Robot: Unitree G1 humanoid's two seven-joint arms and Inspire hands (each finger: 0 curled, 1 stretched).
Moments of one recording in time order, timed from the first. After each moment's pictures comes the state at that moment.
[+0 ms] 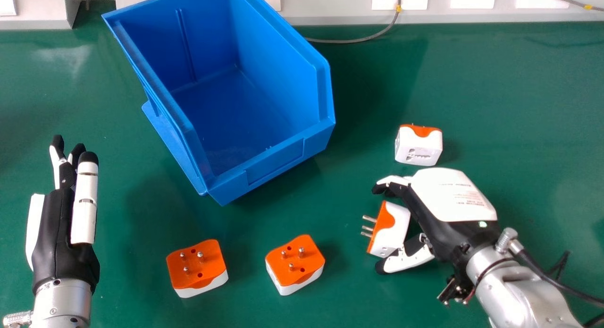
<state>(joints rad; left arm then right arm) 0.14 0.20 0.30 0.17 -0.12 -0.22 -0.05 -0.09 -0.44 0.39 0.16 -0.83 0.03 0.01</state>
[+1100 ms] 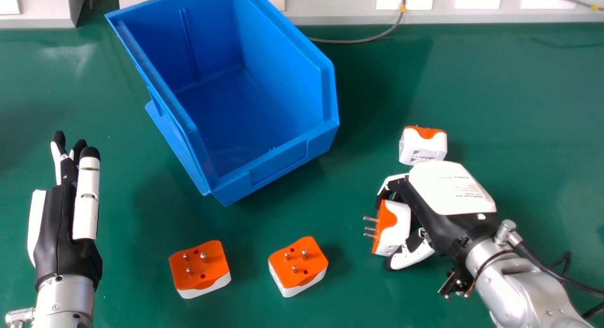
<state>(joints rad) 0.14 0.18 0.30 0.11 -0.12 -0.16 -0.04 -0.10 -0.45 0.40 0.13 -0.84 0.06 0.02</state>
